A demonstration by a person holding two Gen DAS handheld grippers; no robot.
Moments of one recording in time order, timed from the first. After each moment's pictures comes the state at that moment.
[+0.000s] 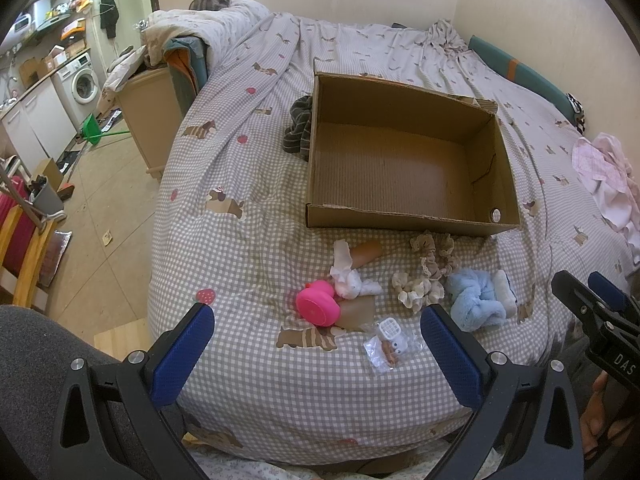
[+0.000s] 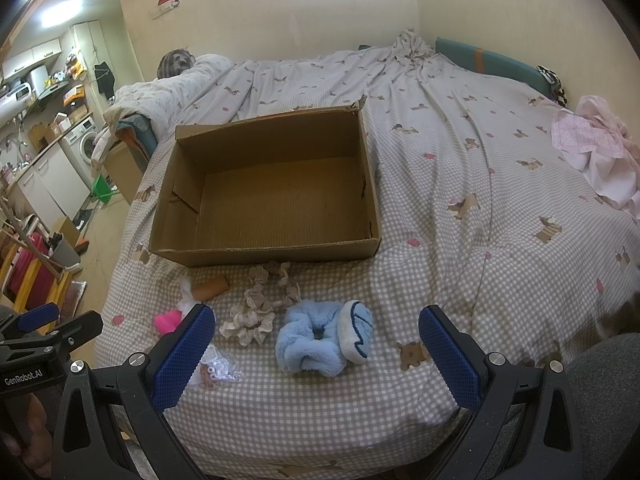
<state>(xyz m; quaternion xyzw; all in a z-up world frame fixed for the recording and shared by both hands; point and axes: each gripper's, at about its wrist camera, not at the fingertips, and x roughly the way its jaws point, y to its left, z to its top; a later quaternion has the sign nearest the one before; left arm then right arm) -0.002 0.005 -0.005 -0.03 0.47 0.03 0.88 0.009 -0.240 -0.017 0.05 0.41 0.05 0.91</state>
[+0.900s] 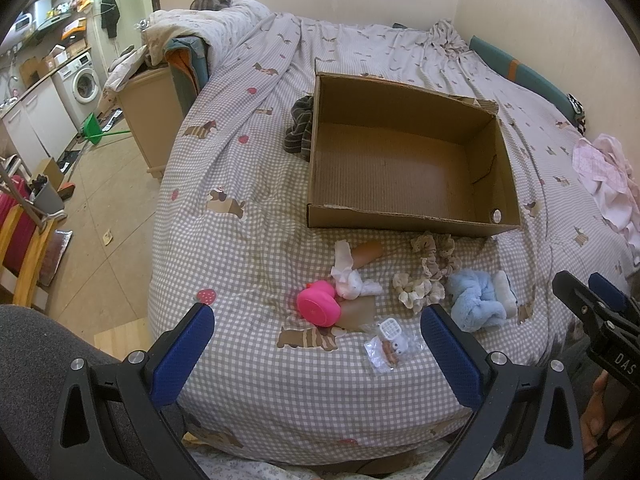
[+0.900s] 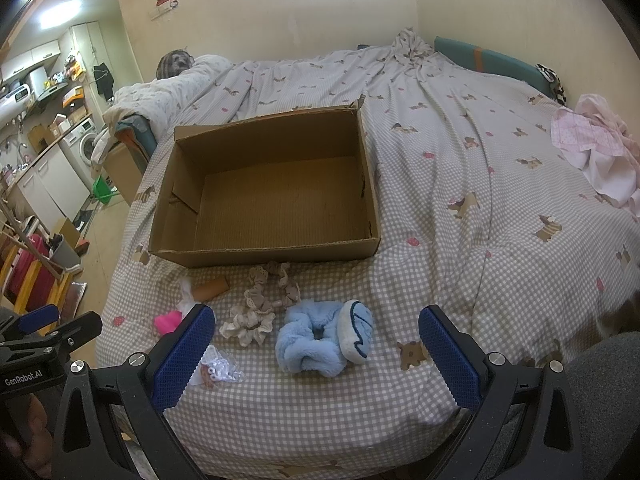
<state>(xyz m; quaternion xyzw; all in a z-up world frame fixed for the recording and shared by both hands) 0.000 0.003 -0.006 -0.03 0.47 0.03 0.88 0.009 -0.241 -0.017 0.05 0.41 0.05 0.91</state>
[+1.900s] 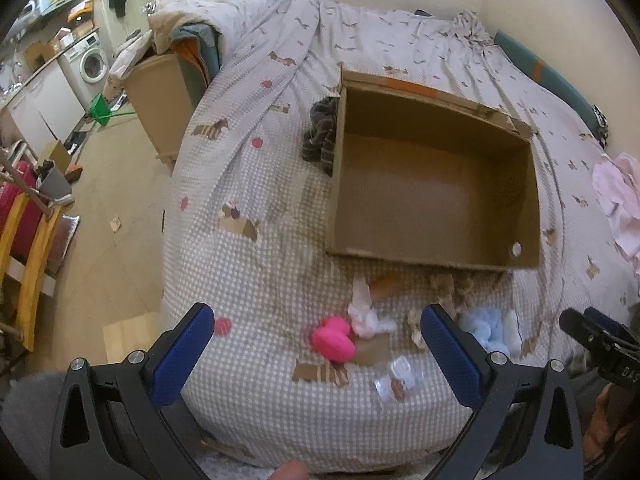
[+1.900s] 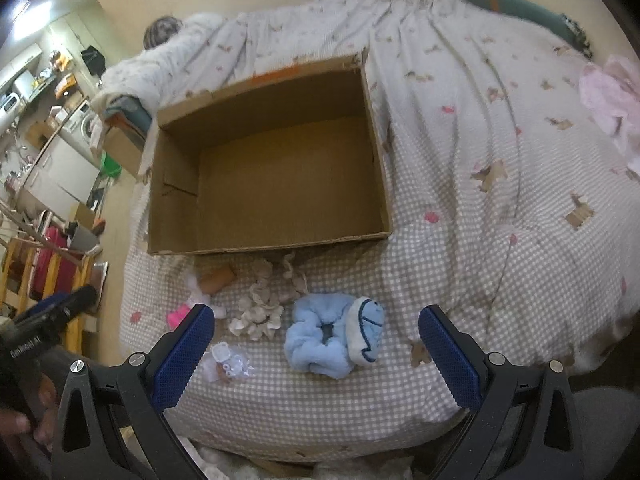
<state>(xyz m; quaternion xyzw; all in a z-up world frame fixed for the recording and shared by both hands) 0.063 0.022 0.015 -0.04 0.51 0.06 0.86 0.073 -0.255 -0.020 0.09 0.53 0.09 0.84</state>
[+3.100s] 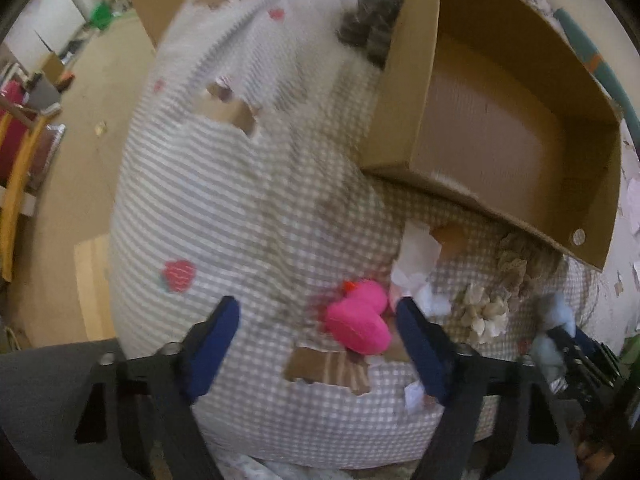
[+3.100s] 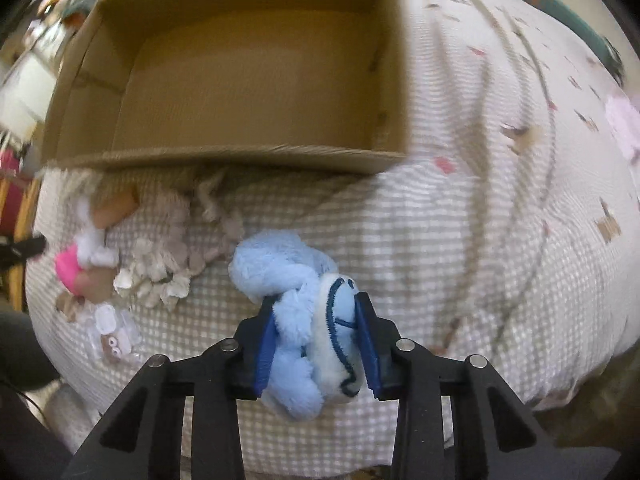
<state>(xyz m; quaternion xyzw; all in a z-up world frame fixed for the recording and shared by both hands) 0.107 0.054 -0.109 -0.13 0.64 0.07 0.75 0.100 -0.229 -0.097 -0.02 0.61 0.05 0.79</state>
